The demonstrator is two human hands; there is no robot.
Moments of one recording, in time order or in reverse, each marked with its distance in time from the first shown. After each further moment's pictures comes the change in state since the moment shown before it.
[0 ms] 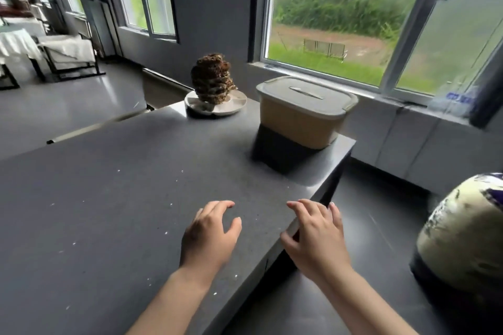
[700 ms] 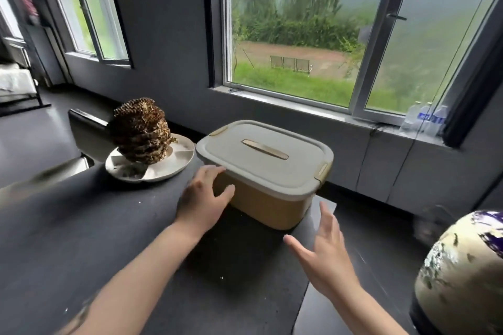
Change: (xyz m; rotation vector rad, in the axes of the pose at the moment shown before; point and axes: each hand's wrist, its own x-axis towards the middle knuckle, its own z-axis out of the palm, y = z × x) left_hand 0.338 0.104 0.130 -0.099 -0.036 0.254; right_hand 0.241 0.155 0.014 0.494 0.077 0.362
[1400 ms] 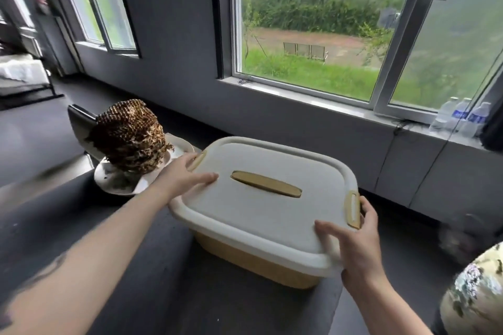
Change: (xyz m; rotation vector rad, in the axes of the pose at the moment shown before) left_hand 0.157 -0.076 0.006 -0.124 -0.289 -0.315; right_hand 0.124 0.008 -0.002 0.915 0.168 0.297
